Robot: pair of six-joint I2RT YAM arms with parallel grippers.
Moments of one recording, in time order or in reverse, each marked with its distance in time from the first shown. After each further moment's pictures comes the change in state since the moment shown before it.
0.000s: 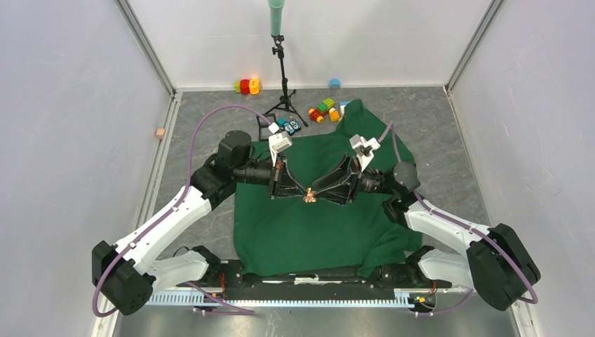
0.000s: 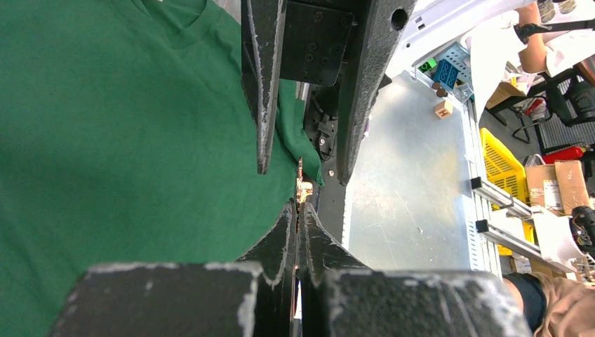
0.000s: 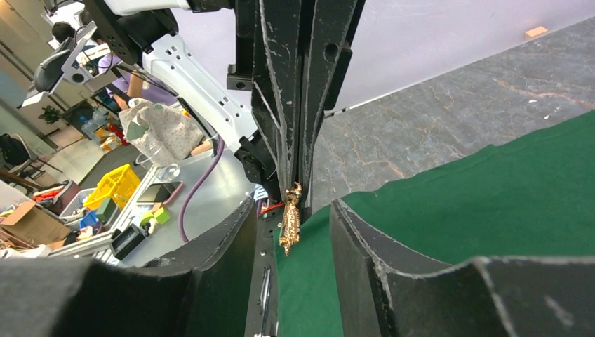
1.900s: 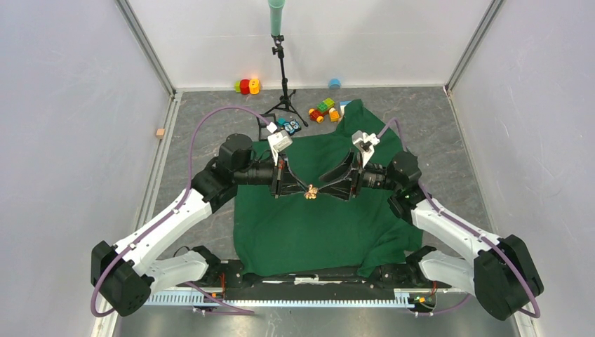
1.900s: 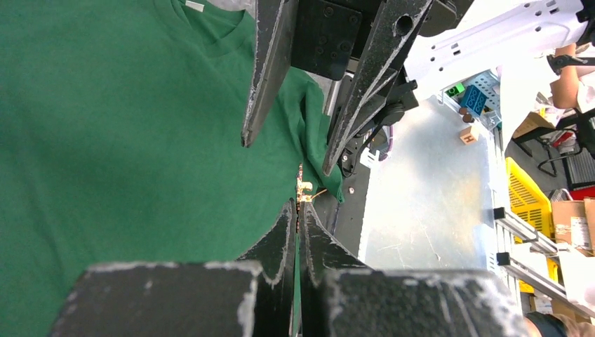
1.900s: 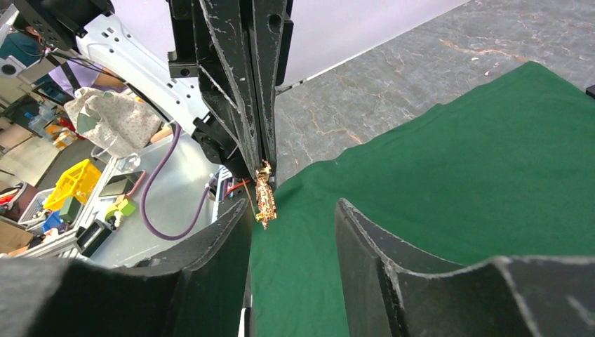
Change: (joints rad) left arm -0.025 -0.014 -0.033 0.059 -0.132 -0.051; right arm -0.072 -0.064 0.057 -0.365 -0.005 -0.191
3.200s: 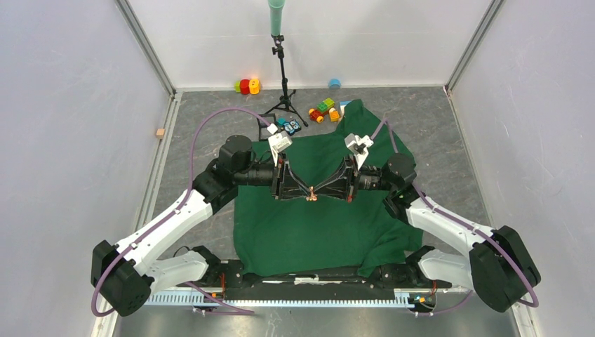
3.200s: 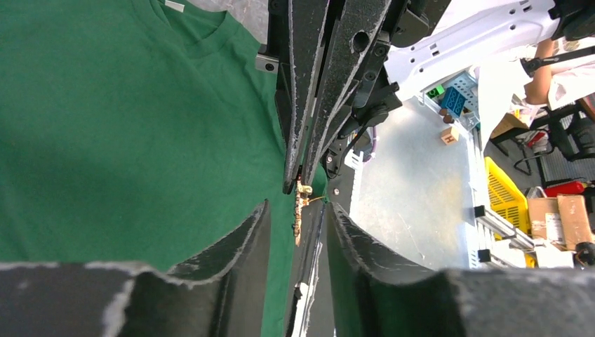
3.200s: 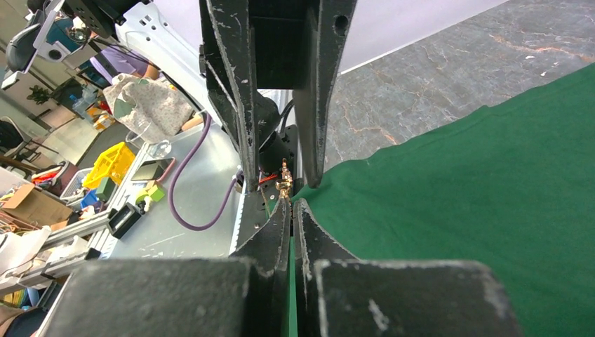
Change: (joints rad) left arm 0.000 0.000 -0.027 0.061 0.040 -0.043; right arm 0.050 0.055 -0.001 0.114 -0.049 0.072
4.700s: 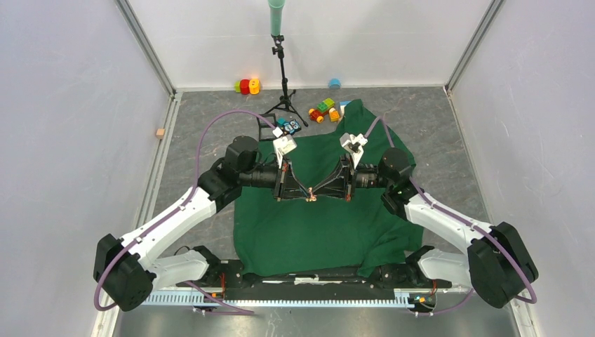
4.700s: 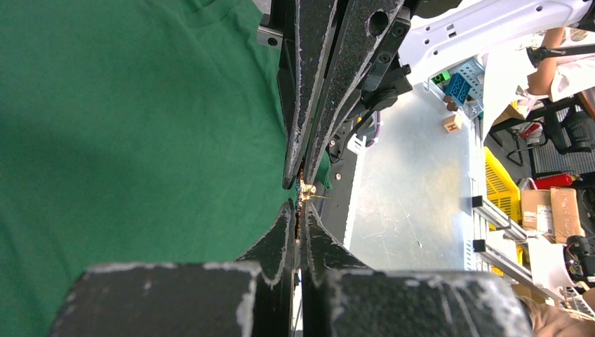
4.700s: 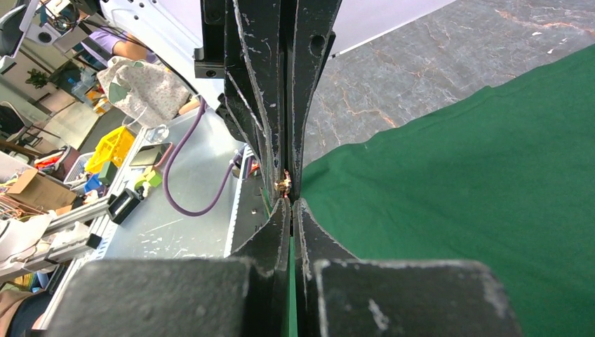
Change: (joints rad) left arm -0.017 0.039 -0.001 -0.050 -0.004 0.004; right arm 0.002 0.030 0.045 -0.113 -0.031 -0.070
